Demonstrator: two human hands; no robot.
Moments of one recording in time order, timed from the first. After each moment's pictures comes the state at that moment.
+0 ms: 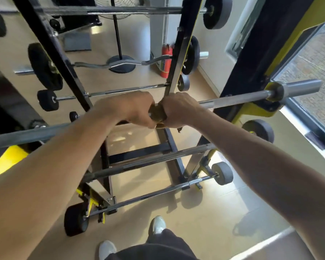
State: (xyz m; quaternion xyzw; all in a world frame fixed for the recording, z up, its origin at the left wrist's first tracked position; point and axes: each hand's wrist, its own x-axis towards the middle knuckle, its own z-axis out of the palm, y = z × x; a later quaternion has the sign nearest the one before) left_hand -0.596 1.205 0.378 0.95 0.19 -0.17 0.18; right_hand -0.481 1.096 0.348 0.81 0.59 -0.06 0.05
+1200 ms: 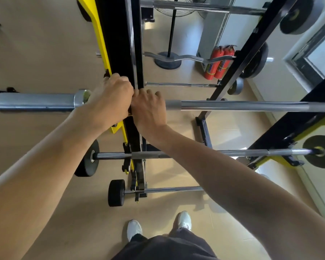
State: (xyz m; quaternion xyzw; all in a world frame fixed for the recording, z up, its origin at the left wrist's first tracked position) left_hand -0.853 1.320 0.364 0.95 0.30 0.05 -0.05; right_hand -0.764 1.262 0.304 0.79 0.59 0.14 -0.10
